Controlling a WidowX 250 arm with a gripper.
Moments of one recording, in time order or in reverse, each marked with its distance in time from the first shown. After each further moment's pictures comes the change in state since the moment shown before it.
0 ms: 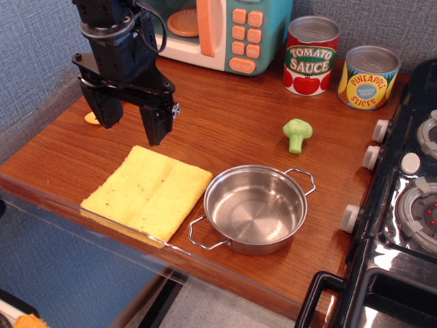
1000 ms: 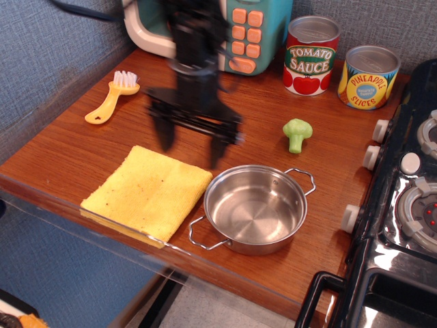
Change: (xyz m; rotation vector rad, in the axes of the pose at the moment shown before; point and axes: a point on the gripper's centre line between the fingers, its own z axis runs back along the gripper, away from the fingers) arm 0.040 -0.046 -0.064 0.047 0.154 0.095
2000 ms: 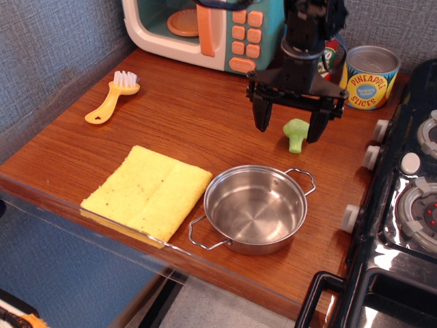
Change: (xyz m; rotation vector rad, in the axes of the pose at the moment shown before) arm 0.076 -0.073 0.004 -0.010 -0.156 0.080
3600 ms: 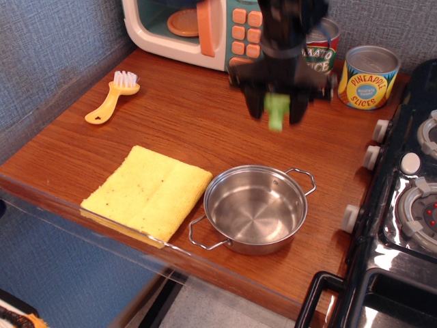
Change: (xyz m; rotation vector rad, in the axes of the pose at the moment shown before) arm -0.012 0.019 0.048 -0.043 -0.206 0.075
